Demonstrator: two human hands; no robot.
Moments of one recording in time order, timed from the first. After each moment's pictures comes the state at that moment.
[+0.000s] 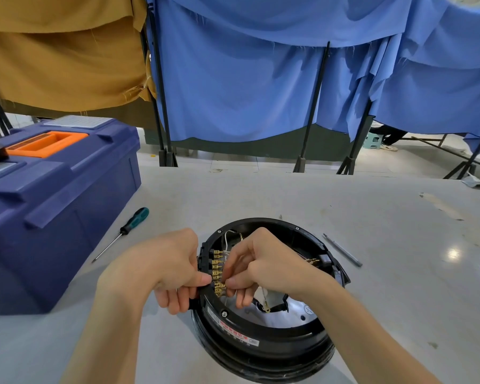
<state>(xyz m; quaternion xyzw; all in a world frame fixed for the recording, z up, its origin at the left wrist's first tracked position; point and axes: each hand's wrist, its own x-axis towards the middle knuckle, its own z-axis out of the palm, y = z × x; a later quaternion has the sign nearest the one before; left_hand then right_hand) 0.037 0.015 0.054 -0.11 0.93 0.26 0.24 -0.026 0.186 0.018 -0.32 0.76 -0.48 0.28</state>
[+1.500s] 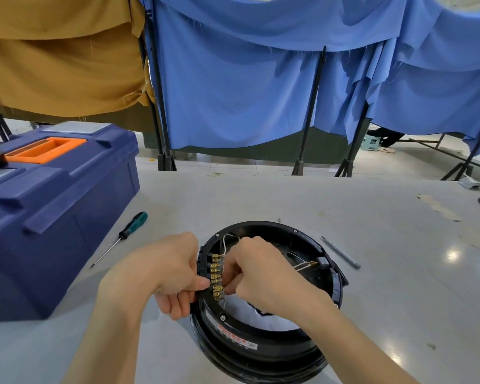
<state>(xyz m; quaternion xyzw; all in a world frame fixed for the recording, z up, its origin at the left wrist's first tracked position) 0.037 0.020 0.056 -0.12 0.93 0.26 0.24 -0.004 0.172 0.030 -0.37 0.90 -0.23 0.06</state>
